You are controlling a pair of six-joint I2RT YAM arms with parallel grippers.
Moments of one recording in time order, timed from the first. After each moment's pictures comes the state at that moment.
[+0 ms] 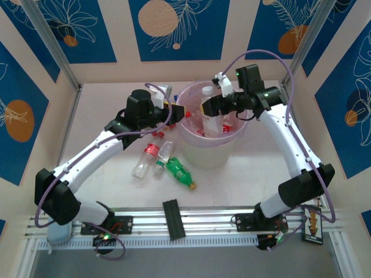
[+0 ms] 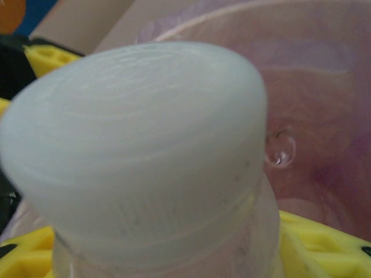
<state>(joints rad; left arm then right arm) -0.60 1.40 1.23 -0.17 0.28 -0.37 0.35 1.51 1.67 -0.98 -0.53 -0.02</state>
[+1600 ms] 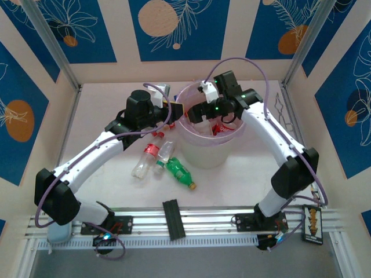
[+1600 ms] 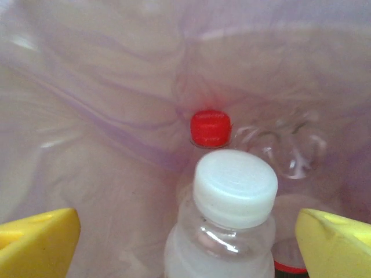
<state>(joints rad) -0.60 1.39 1.21 -0.13 0.24 -0.39 0.45 1.60 1.64 -0.90 -0.32 0.04</state>
